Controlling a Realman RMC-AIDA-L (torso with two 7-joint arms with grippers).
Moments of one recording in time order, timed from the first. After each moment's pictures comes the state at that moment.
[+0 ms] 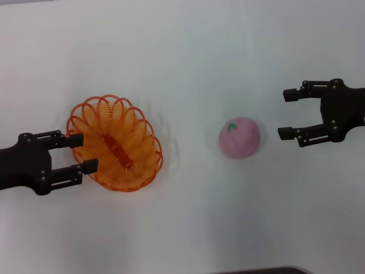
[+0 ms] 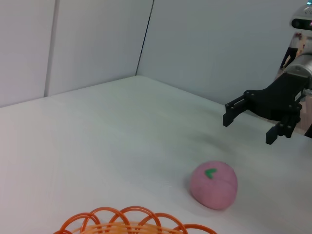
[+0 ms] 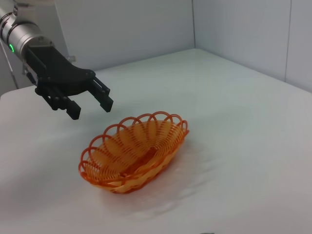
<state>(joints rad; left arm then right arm) -0.31 -2.14 0.61 0.89 2.14 1.76 -1.35 0.45 1.98 -0.63 -0.72 -2.17 -1.71 1.24</state>
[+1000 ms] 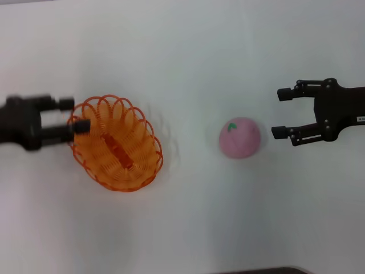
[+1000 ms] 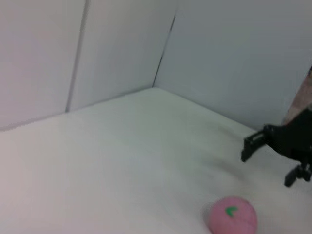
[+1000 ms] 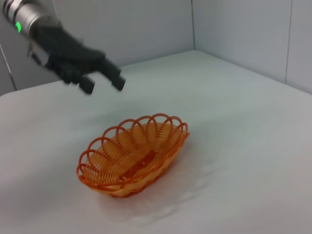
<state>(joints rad) -0.38 -2.14 0.61 1.04 2.13 1.79 -1.60 0.46 2.00 -0.63 -0.72 -2.17 -1.70 1.23</state>
